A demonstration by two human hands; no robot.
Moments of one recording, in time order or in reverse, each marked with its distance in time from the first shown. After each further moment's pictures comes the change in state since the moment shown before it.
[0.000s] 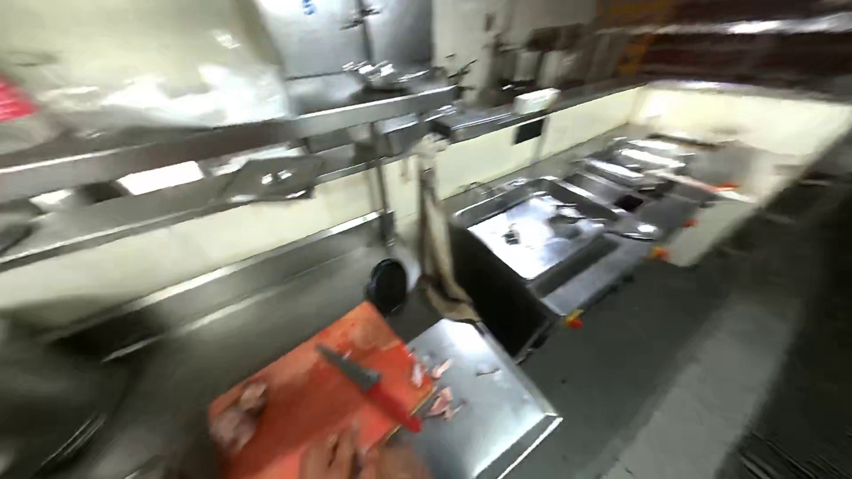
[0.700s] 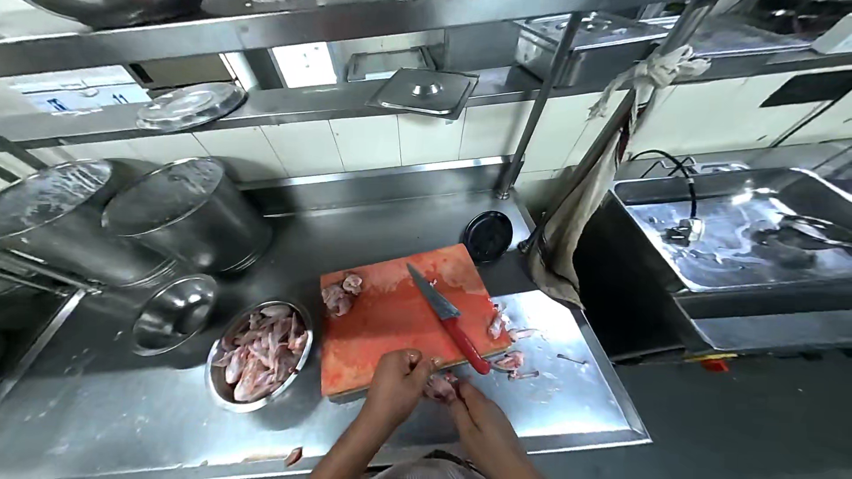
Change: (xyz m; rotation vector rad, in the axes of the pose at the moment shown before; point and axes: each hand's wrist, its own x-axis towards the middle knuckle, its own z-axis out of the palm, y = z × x) left_hand -0.025 0.004 -0.020 -0.119 -0.166 -0.189; right_hand -0.023 0.032 -0.001 -0.042 -0.161 0.062
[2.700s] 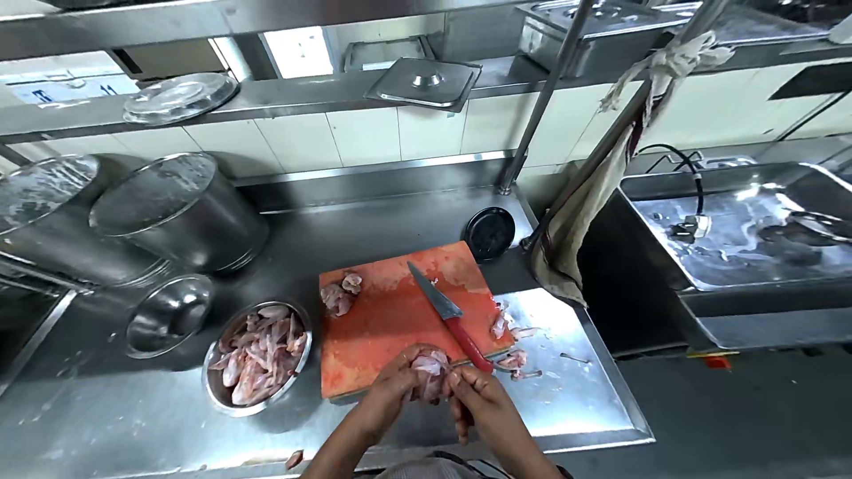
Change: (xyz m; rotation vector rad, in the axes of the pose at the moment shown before) left_hand -0.006 -0.013 -0.011 -0.749 -0.349 0.143; right_hand 0.019 -0.028 -0.019 0.832 -0.148 0.009
